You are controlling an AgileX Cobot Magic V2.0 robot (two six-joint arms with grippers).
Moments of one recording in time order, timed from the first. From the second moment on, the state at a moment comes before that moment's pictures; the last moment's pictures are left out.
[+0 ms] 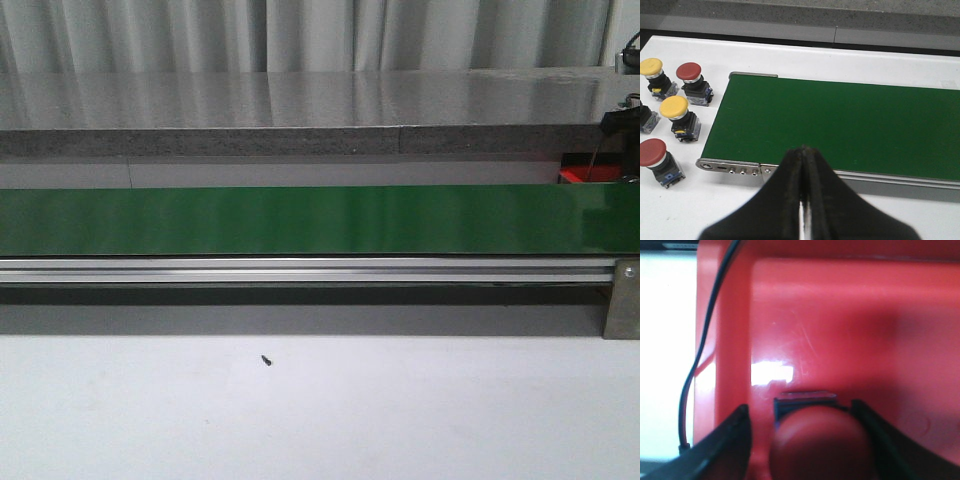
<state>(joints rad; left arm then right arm) 0.14 0.79 -0.68 -0.22 0.51 0.17 -0.23 2.33 -2.08 0.13 0.95 -0.21</state>
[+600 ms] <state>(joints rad) 0.14 0.79 -0.68 -0.22 0.51 0.17 -0.22 2.09 -2.08 0.17 0.98 -0.21</state>
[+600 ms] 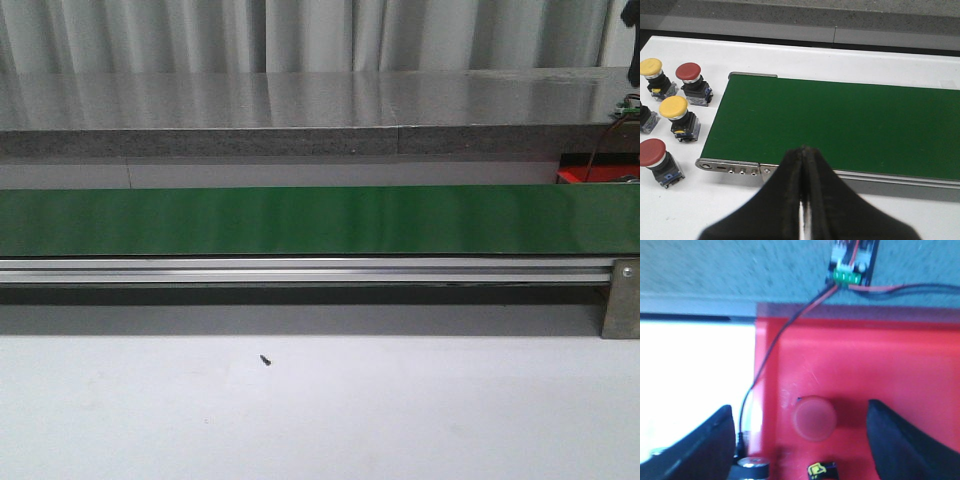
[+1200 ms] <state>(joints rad) 0.14 0.79 -0.68 -0.22 0.51 0.17 -0.06 1.59 -1.68 0.19 0.97 -0.21</state>
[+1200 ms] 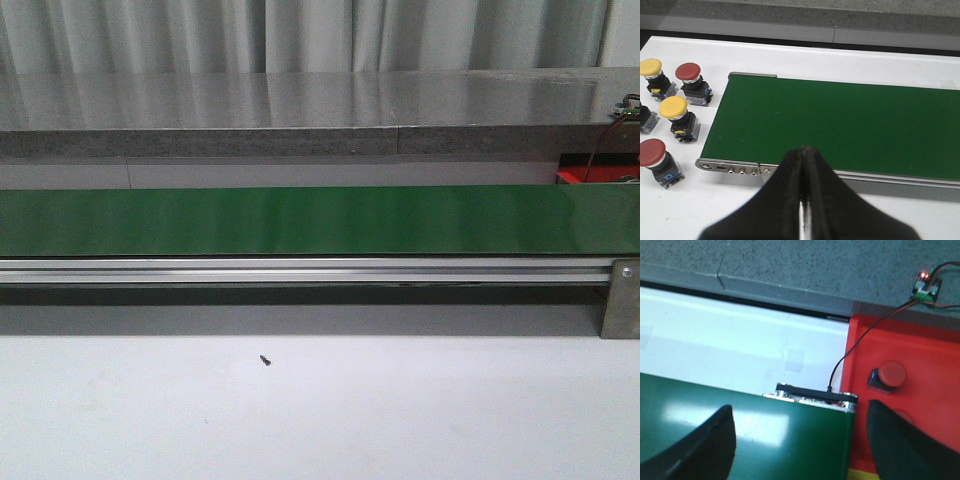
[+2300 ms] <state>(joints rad) 0.14 0.79 -0.68 -0.22 0.51 0.17 -0.05 0.75 -0.78 0.22 0.85 -0.21</state>
